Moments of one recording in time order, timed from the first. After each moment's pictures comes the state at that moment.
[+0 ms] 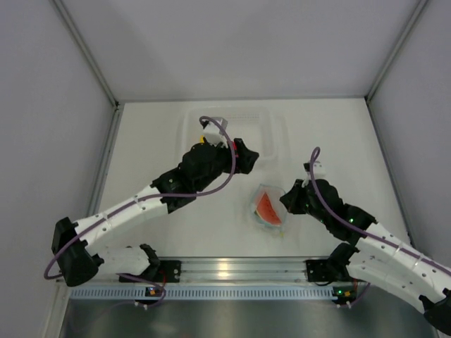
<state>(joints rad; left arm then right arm) -0.88 1.24 1.05 -0.02 -0.24 -0.55 0.76 0.69 0.54 -0.41 0.18 0.67</state>
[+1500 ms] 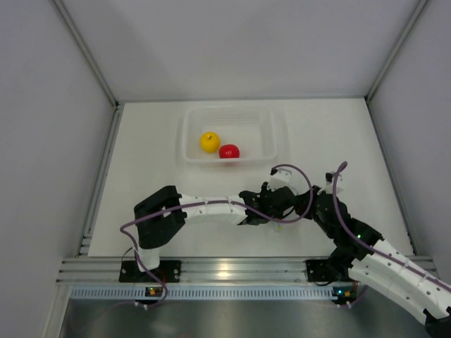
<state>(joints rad) -1.24 1.88 1.29 -0.25 -0.49 -0.68 0.76 0.47 0.37 -0.37 0.40 0.87</state>
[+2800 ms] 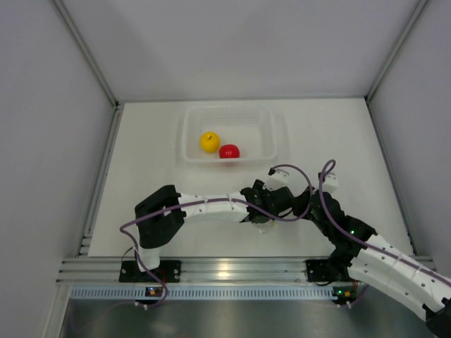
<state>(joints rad) -1.24 1.89 1.35 -0.50 -0.58 -0.63 0.77 0.55 0.36 -0.36 0.40 0.82</state>
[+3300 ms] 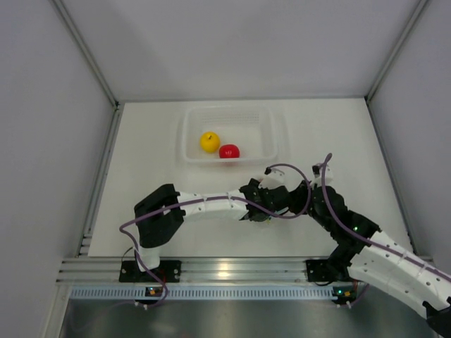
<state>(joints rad) -1.23 1.89 1.36 -0.60 -0.60 -0.63 0.78 0.58 0.45 -0.32 0.29 0.73</state>
